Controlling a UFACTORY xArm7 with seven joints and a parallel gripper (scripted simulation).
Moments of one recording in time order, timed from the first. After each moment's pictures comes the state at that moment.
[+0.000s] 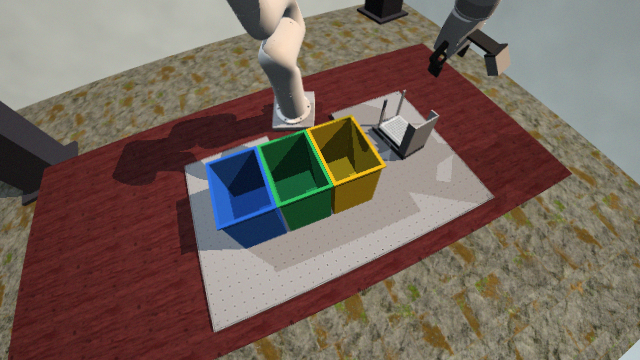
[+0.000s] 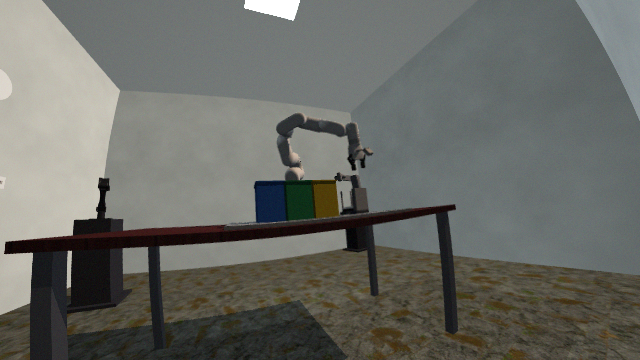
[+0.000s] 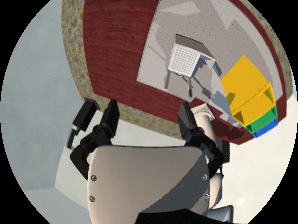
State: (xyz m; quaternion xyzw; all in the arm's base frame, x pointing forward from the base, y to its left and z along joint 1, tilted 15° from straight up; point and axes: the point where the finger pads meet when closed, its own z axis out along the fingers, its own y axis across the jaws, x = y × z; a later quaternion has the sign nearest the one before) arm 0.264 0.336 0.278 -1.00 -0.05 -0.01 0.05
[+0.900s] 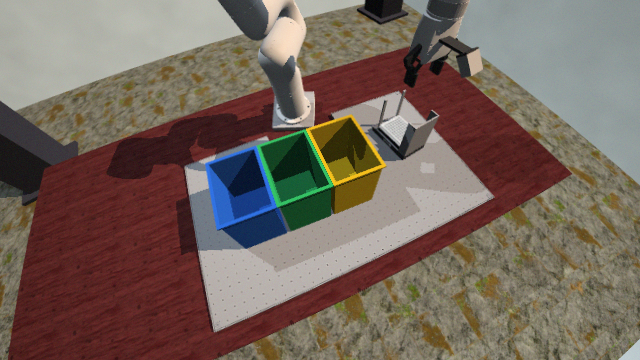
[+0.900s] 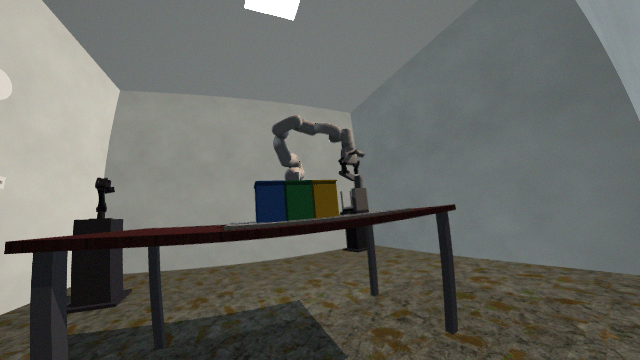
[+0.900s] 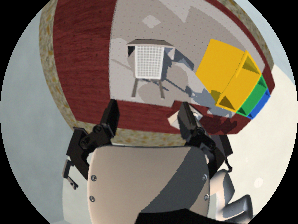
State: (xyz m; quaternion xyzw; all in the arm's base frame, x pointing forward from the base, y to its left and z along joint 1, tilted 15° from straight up) arm 0.256 0.274 0.255 -0.99 -0.01 -0.11 -0.07
